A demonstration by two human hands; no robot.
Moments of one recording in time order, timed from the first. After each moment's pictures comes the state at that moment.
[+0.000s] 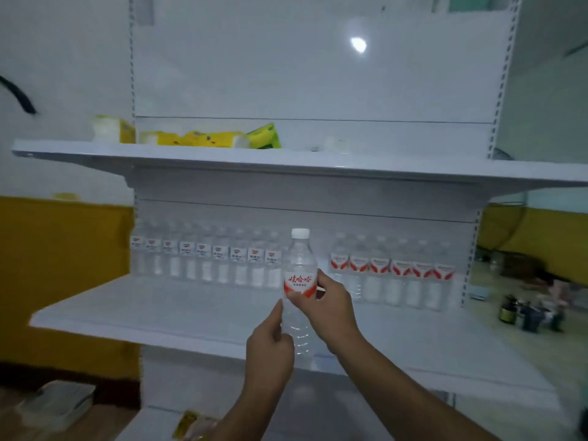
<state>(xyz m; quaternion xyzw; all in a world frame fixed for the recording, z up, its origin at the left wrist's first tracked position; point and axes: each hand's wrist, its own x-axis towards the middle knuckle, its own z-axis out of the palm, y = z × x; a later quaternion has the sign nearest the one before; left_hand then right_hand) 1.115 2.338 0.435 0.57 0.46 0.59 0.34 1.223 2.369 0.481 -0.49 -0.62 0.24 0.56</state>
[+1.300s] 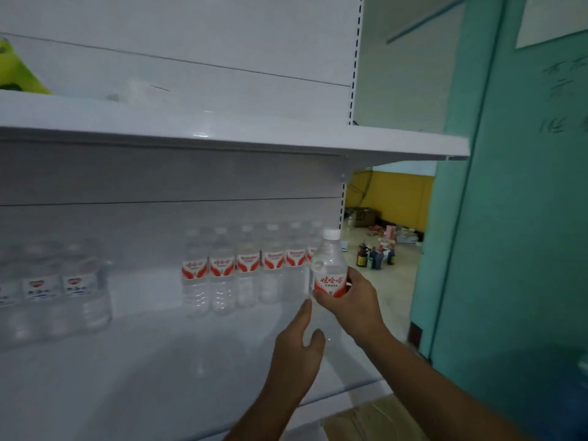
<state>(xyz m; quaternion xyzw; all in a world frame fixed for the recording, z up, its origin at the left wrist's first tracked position) 1.380 2.455 0.420 0.76 0.30 0.39 0.43 1.508 2.430 0.466 -0.68 -0.44 0.07 0.58</state>
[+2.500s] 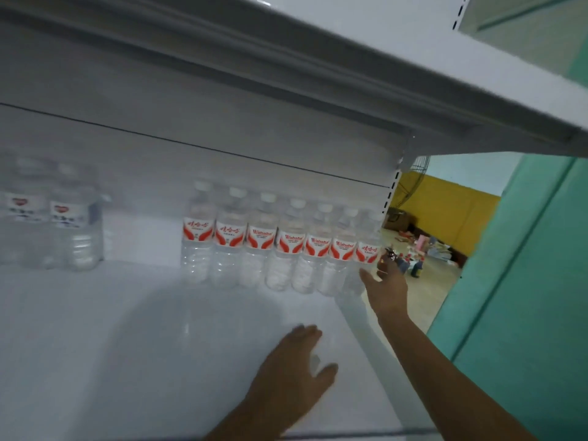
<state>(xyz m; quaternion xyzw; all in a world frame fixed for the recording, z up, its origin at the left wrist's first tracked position) 1.421 2.509 0.352 0.85 0.37 0.31 0.23 1.631 2.546 0.430 -0.75 -0.37 0.06 0.55</state>
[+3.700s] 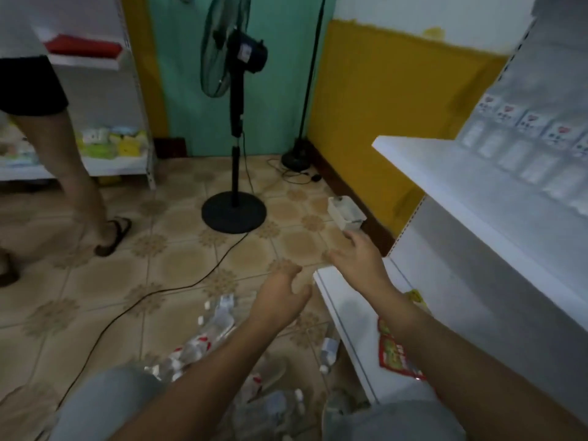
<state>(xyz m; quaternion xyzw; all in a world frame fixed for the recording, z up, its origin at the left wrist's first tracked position) 0.826 2.212 0.231 0.29 0.86 0.39 0.16 0.870 2.385 0.254 -0.27 -0.88 0.34 0.15</state>
